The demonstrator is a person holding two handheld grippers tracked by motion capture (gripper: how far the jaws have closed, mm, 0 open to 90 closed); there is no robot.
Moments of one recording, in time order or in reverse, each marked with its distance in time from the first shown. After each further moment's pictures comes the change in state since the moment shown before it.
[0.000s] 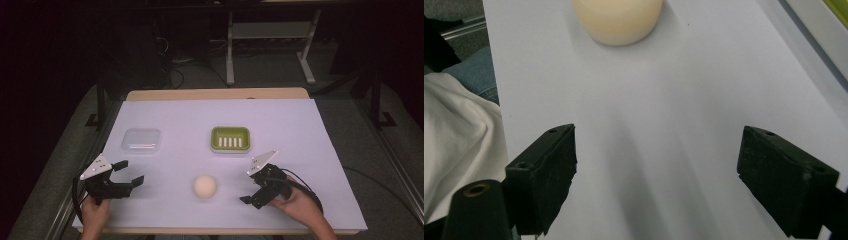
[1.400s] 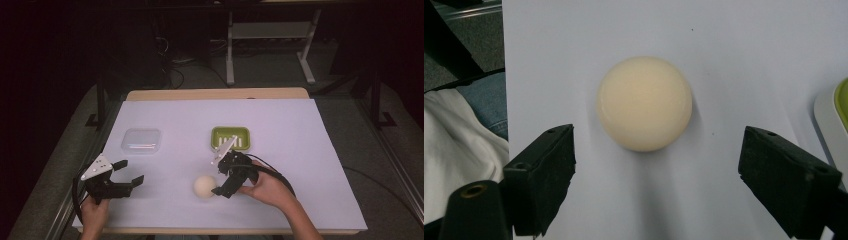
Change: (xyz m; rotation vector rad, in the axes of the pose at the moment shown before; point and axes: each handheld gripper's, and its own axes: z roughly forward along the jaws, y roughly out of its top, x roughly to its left) left arm -0.001 0.000 0.000 -0.001 0.019 0.024; right arm 0.007 0.085 0.031 0.050 0.062 -0.142
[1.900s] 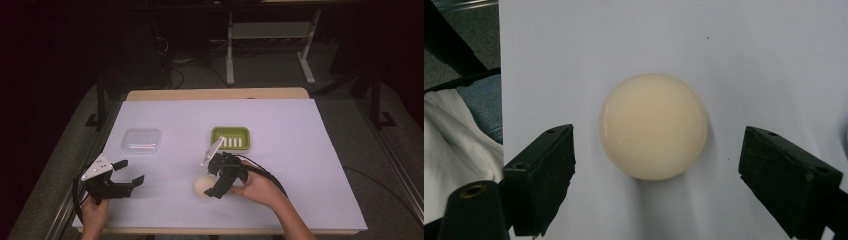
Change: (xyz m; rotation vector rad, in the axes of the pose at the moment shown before) left arm -0.001 0.001 0.000 0.005 0.001 0.009; right arm 0.000 0.016 0.022 0.040 0.030 -0.010
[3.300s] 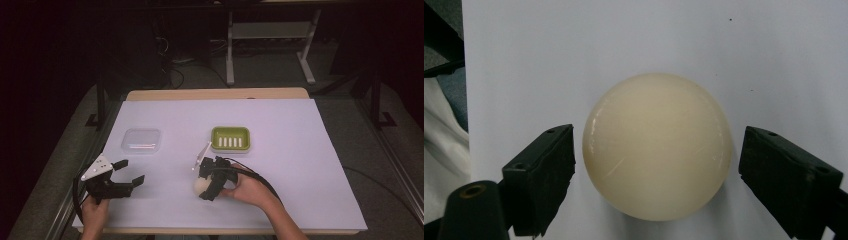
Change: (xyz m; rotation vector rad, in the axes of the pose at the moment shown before) left arm -0.001 0.000 0.000 -0.010 -0.005 -0.007; right arm -0.002 0.008 0.036 0.090 0.019 0.015
